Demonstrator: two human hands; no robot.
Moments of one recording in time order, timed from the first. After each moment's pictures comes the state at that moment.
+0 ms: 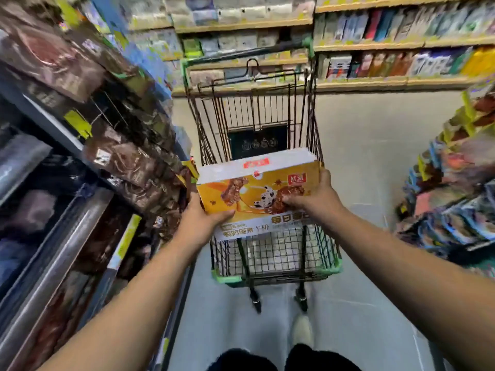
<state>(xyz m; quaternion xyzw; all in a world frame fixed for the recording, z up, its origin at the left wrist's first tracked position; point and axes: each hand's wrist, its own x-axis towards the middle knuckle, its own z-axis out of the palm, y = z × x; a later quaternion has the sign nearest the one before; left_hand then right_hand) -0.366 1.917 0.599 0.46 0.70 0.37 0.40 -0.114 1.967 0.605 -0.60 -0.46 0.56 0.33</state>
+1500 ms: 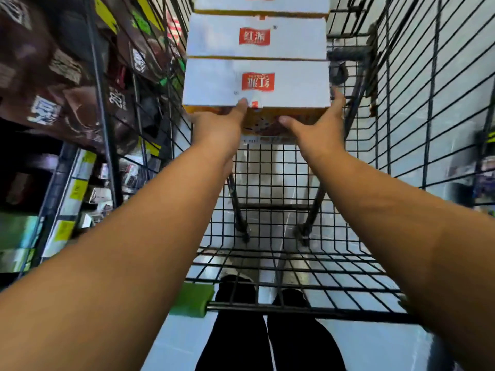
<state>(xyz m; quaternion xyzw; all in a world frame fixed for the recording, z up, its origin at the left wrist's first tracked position) -0.351 2.085 0.264 0.13 0.79 0.39 0.46 -0.201 2.117 0.211 -0.69 -0.47 0.46 0.29</state>
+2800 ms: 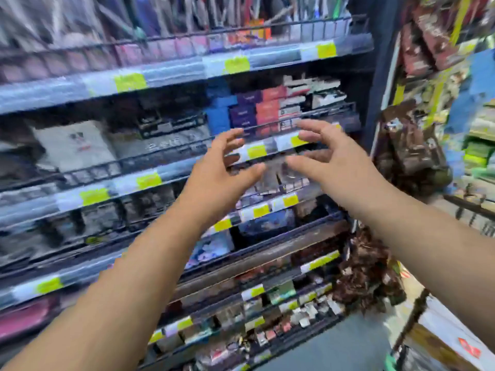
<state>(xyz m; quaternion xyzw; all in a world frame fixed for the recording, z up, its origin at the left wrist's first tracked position) -0.505 1.615 0.901 0.35 0.77 0.53 -0.01 -0.419 1.795 0.893 -0.05 -0.80 0.52 0.30</state>
